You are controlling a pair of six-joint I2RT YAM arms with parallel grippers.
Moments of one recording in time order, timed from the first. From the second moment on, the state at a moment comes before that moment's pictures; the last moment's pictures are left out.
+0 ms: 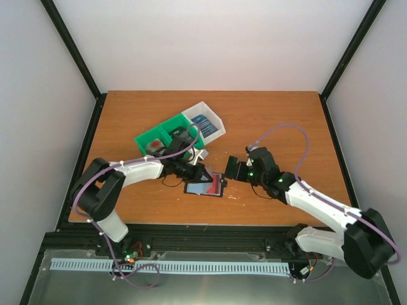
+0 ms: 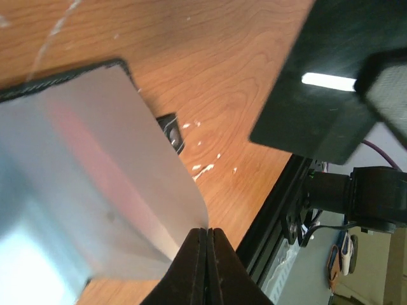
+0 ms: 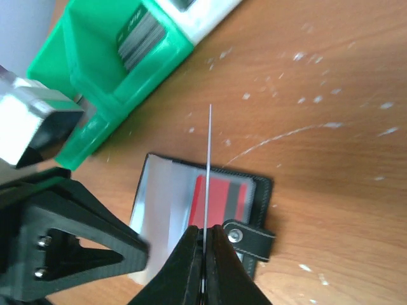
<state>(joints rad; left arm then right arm) -0.60 1.62 0.85 -0.18 0.77 -0.53 0.63 1.17 0.60 -0.13 -0.17 0.76</state>
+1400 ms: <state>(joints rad) -0.57 1.54 0.82 -0.24 0.43 -0.58 0.63 1.36 0.58 0.10 -0.40 0.84</state>
